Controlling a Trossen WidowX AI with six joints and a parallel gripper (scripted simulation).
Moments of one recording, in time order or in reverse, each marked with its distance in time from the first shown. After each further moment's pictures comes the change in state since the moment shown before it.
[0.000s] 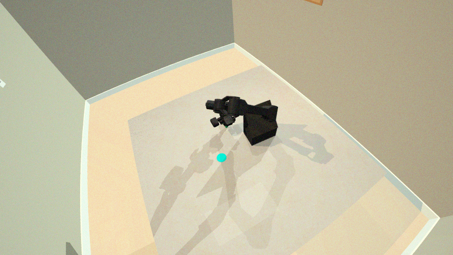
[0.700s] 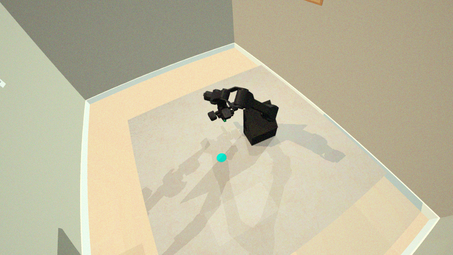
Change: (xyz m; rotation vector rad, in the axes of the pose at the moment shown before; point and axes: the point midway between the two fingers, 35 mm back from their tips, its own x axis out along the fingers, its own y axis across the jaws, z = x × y) arm -0.062 -0.004 -0.004 0.002 0.008 -0.003
